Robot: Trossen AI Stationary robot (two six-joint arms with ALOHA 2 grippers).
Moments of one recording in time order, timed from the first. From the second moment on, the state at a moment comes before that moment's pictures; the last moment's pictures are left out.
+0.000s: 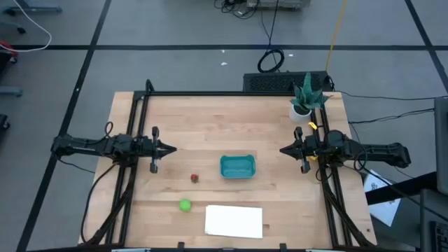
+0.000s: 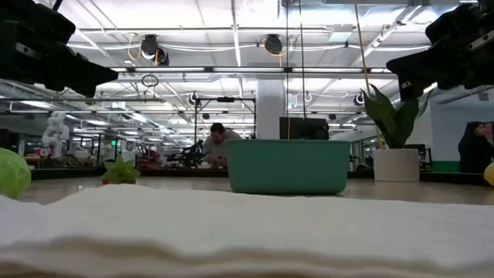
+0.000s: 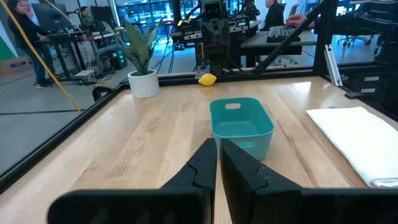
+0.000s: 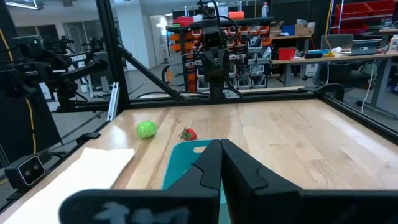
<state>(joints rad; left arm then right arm) -0.10 0.08 0.04 -0.05 -0.13 0.07 -0.06 0.08 0.01 0.08 -0.13 0.09</state>
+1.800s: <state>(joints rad) -0.10 0.08 0.04 -0.05 -0.13 0.07 -0.06 0.08 0.01 0.08 -0.13 0.09</state>
